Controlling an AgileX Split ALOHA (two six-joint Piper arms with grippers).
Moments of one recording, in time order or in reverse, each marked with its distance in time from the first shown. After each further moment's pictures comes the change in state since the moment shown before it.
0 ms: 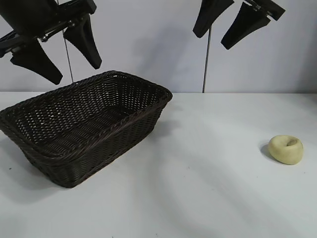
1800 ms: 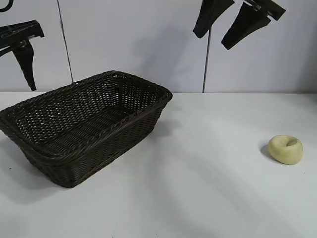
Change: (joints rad) left arm 0.057 -0.128 0.187 0.392 0.007 -0.841; right arm 0.000 0.000 0.000 -0.002 0.000 0.000
